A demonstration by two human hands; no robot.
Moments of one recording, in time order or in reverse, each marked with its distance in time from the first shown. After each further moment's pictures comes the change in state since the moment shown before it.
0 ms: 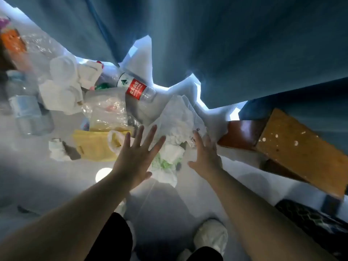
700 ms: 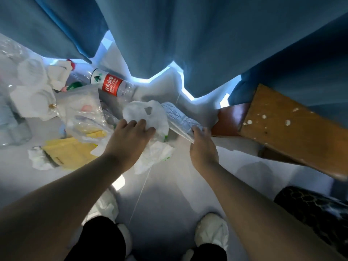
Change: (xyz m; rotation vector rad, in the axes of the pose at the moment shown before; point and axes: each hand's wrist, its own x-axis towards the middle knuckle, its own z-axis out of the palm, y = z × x) left_hand 0.054 0.024 -0.022 0.094 0.183 0.143; right_hand 0.012 0.035 0.008 0.226 0.261 -0.004
